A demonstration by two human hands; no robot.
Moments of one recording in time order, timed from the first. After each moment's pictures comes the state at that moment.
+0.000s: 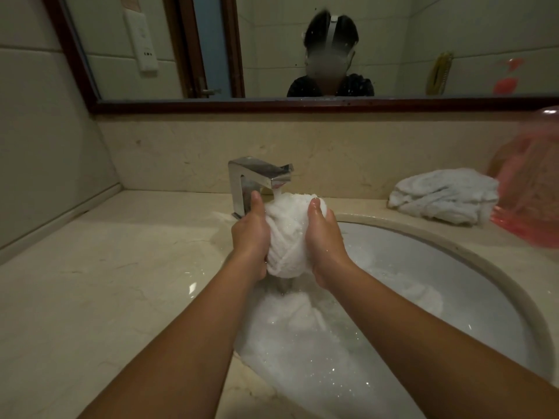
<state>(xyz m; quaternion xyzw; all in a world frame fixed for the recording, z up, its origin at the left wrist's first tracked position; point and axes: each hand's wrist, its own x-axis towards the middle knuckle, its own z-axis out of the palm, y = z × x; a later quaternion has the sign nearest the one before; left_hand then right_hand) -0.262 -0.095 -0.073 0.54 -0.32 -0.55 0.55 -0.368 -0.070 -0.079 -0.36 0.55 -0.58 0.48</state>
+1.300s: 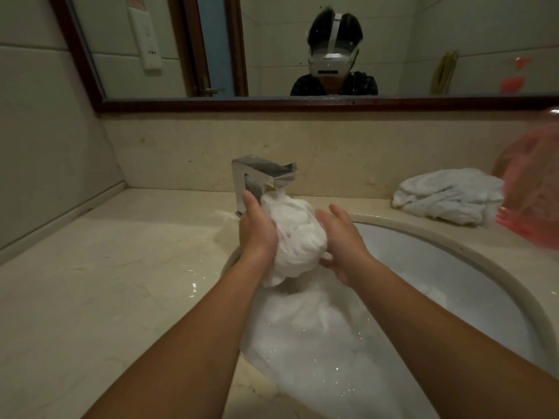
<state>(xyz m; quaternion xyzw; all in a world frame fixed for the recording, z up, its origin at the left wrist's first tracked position) -0.271 -0.093 -0.071 0.53 -0.37 -0.47 0.60 -0.397 -0.080 -0.085 -0.34 0.56 -0.54 0.53</state>
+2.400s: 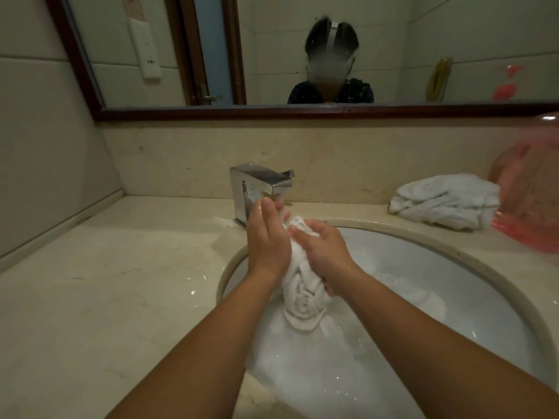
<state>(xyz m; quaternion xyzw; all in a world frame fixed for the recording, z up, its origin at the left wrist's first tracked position) -0.281 -0.087 -0.086 0.45 -0.53 -0.31 0.64 -0.391 -0.075 -0.100 -0.51 0.52 -0.53 0.44</state>
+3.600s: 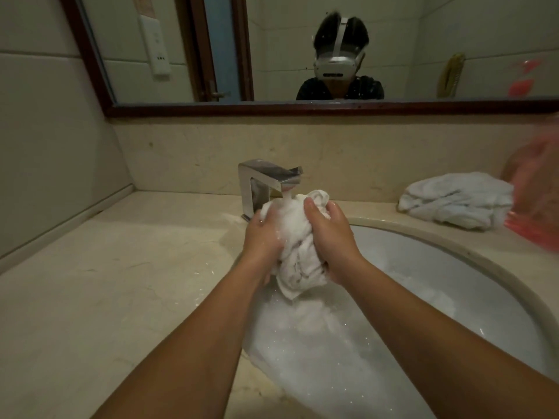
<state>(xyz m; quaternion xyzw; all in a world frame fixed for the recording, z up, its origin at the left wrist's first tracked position) -0.258 -0.094 -0.076 0.55 -0.43 -0.48 0.52 -0.377 -0.078 -0.077 -0.46 0.53 -0.58 0.42</state>
